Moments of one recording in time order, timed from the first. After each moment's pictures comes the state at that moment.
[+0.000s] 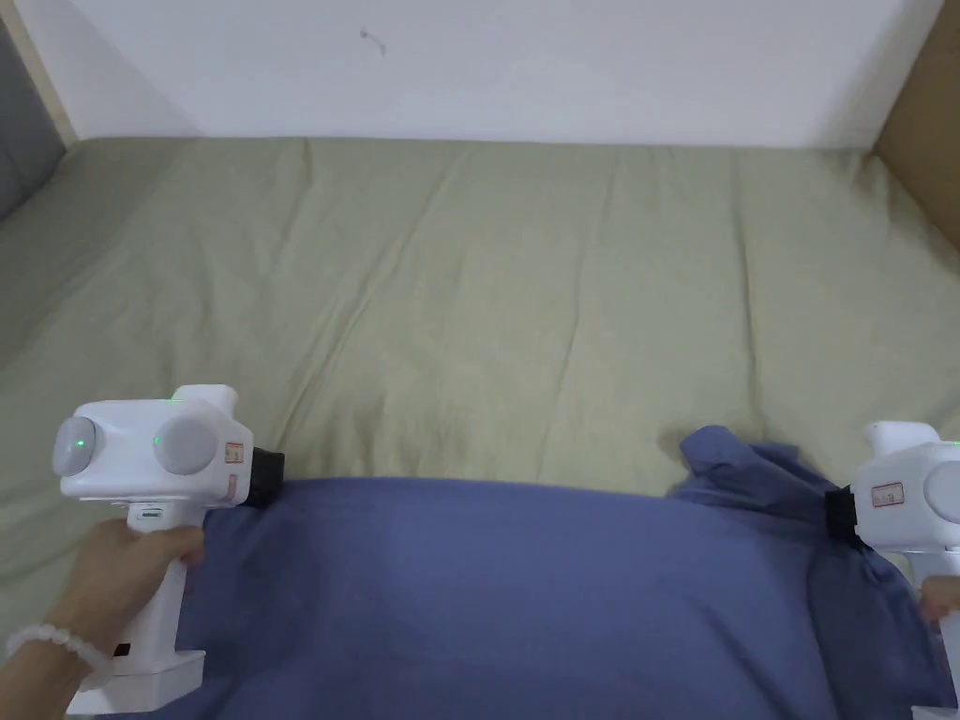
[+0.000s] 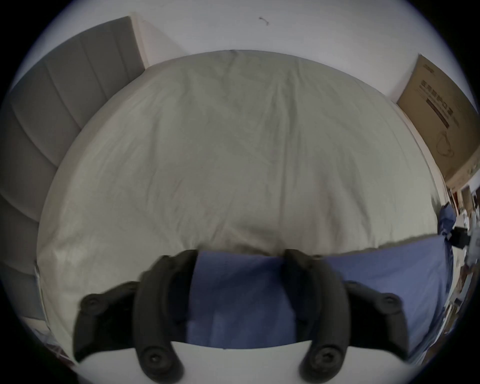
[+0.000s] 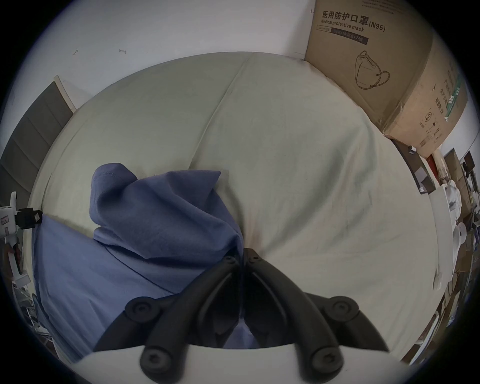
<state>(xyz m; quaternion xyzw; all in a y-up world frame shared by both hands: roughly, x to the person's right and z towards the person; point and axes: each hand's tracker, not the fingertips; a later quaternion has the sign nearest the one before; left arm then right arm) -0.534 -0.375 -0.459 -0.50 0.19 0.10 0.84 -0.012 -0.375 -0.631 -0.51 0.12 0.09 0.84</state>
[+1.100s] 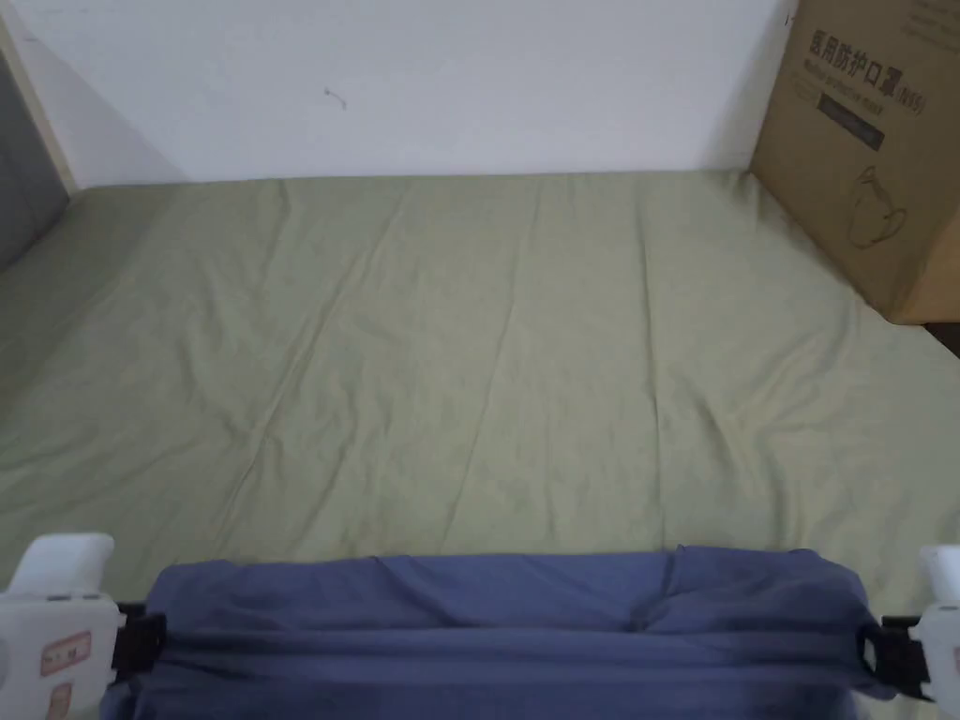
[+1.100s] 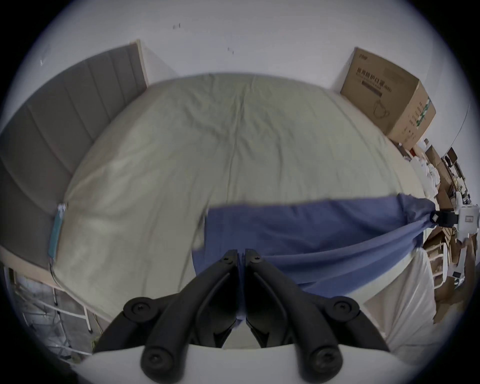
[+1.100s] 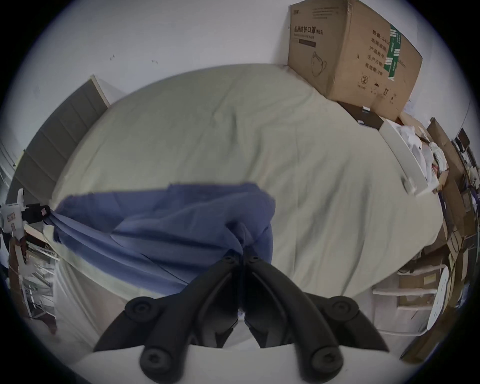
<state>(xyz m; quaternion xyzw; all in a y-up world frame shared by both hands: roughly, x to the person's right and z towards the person) -0.447 -0.322 -0.155 -0.48 0.12 0.10 0.86 0.119 -0.316 -0.317 -0.51 0.15 0.06 0.85</state>
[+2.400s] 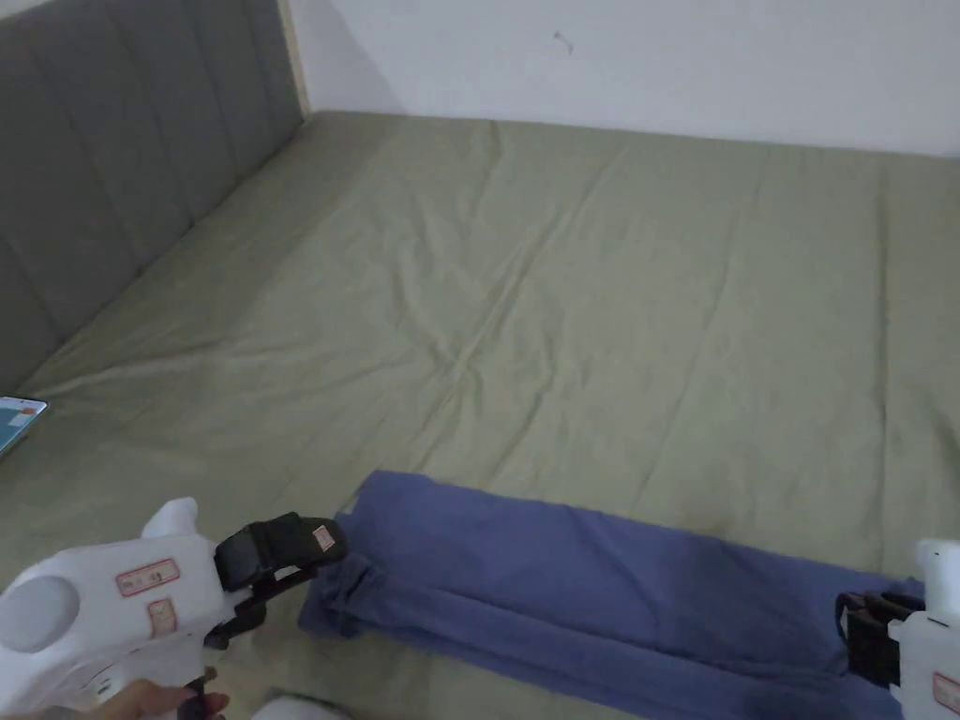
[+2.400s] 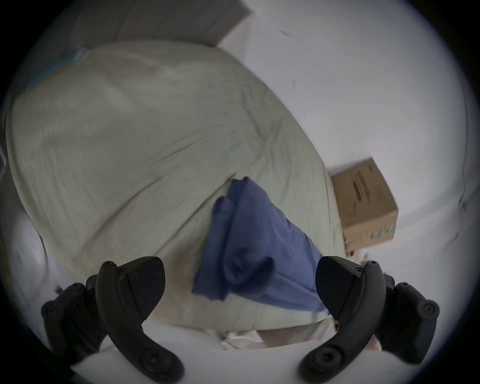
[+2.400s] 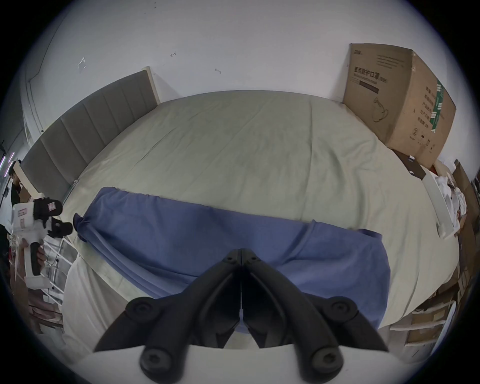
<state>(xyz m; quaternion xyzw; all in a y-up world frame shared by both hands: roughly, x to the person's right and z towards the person) -0.534 -0.382 -0.072 -0.31 0.12 0.51 0.79 -0.045 -0.310 -0.298 -0.42 0.26 0.09 0.87</state>
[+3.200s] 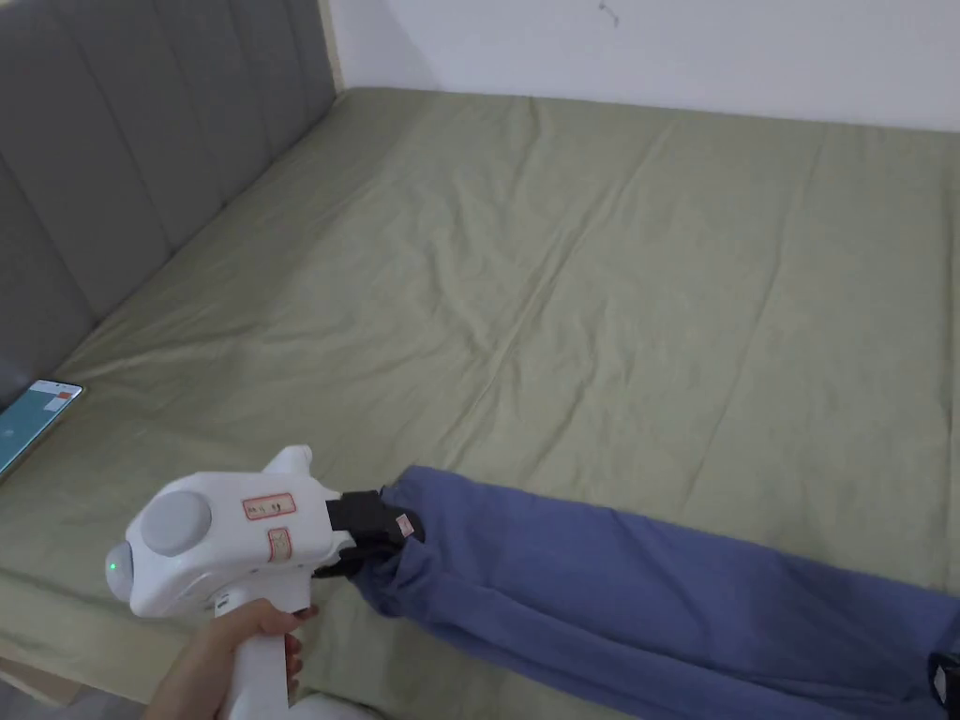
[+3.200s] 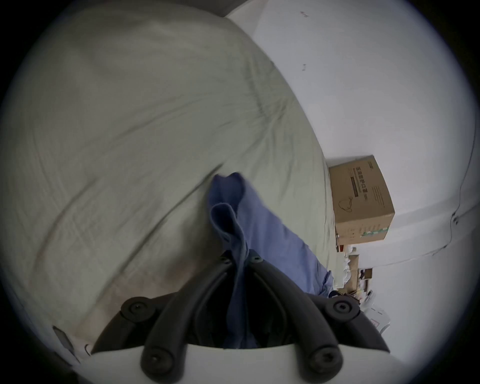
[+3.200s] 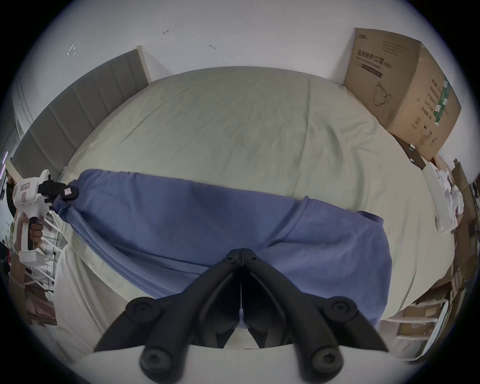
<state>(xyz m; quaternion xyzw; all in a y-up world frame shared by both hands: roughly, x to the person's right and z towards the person) -0.534 -0.370 -0.146 -0.36 0.07 0.48 0.80 -0.025 -0.326 -0.312 -0.47 0.23 0.10 0.85</state>
